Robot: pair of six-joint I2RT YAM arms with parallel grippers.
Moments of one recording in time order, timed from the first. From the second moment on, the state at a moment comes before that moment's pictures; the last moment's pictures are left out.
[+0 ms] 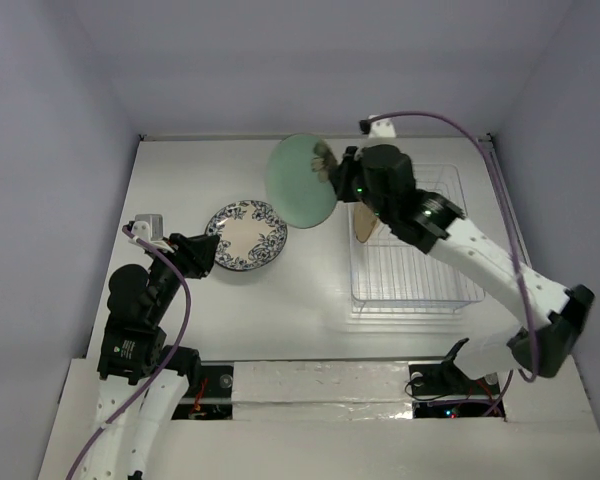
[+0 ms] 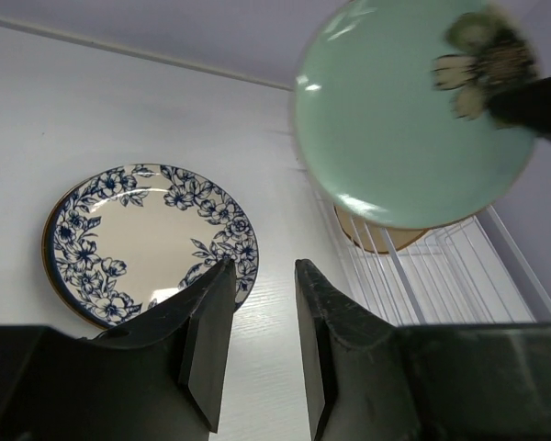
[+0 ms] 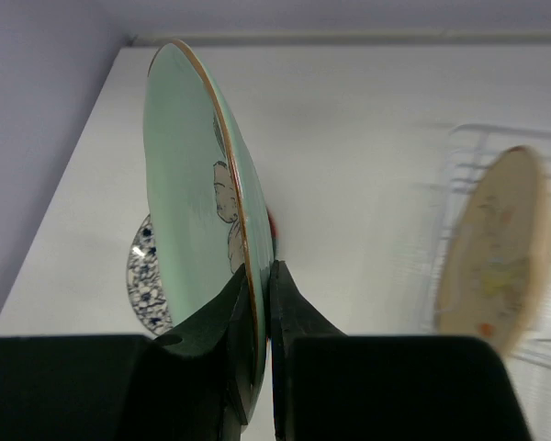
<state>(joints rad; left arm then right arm) -0.17 0.37 0.66 -0.35 0.17 -0.46 0.78 1.34 1.47 -0.40 0.41 0.42</state>
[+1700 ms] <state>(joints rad) -0.17 0.37 0.66 -0.35 0.18 -0.46 0.87 2.00 1.41 0.05 0.16 0.88</state>
